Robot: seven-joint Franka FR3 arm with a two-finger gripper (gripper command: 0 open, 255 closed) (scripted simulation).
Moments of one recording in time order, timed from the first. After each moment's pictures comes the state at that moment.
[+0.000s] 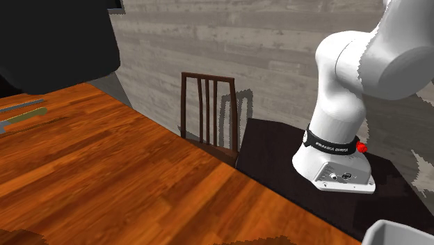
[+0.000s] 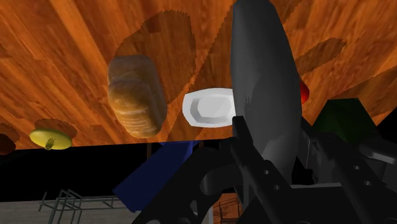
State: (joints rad) arm 0.30 -0.48 0.22 -2.20 0.49 2.13 -0.82
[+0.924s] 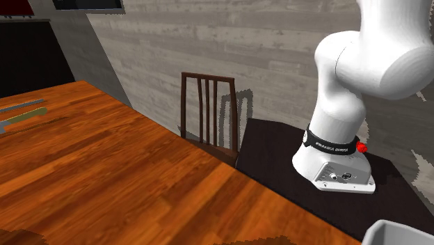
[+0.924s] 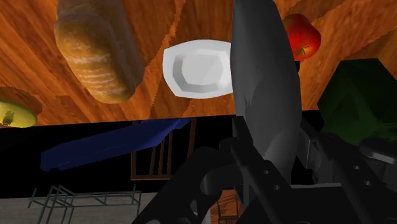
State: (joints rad) arm 0.33 -0.01 0.47 -1.76 0.25 2.25 -0.48
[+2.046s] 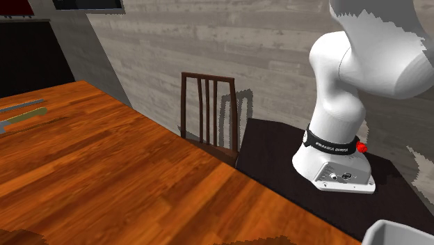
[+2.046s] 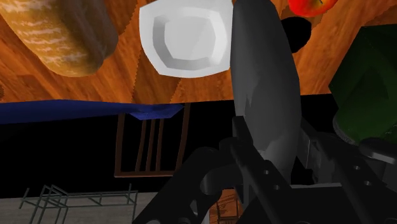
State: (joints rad) arm 0.53 0.44 0.48 -1.30 -0.09 2.22 -0.21
